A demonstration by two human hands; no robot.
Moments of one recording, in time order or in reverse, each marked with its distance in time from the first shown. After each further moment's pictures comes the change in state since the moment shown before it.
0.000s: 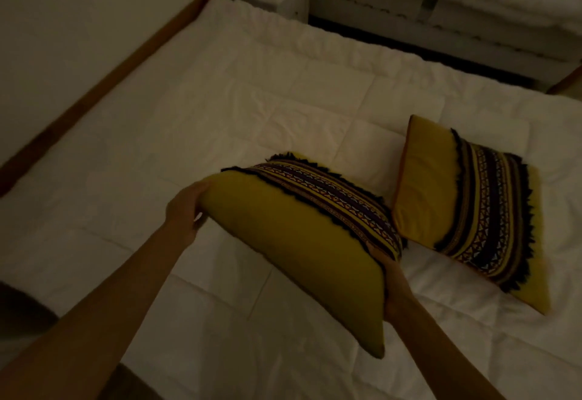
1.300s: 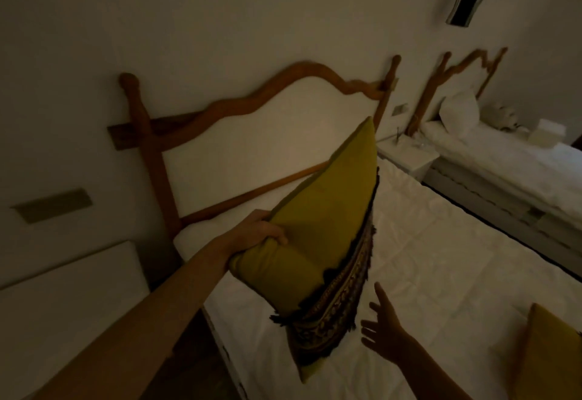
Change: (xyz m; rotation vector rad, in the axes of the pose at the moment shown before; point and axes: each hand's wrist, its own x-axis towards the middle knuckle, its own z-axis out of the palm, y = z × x) left_hand -0.179 0.170 -0.432 0.269 -0.405 0.496; right_hand -0.117 0.204 0.383 -0.690 0.002 0.064
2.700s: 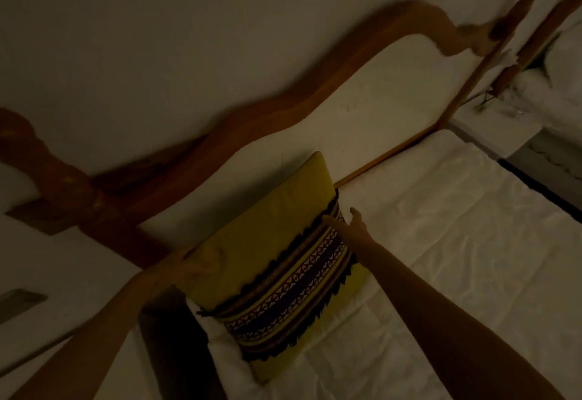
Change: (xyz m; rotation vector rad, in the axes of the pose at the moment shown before) left_hand 0.296 -0.172 -0.419 0.009 0.210 -0.464; right_hand 0.305 -0.338 0.404 -0.671 0.041 -0.399
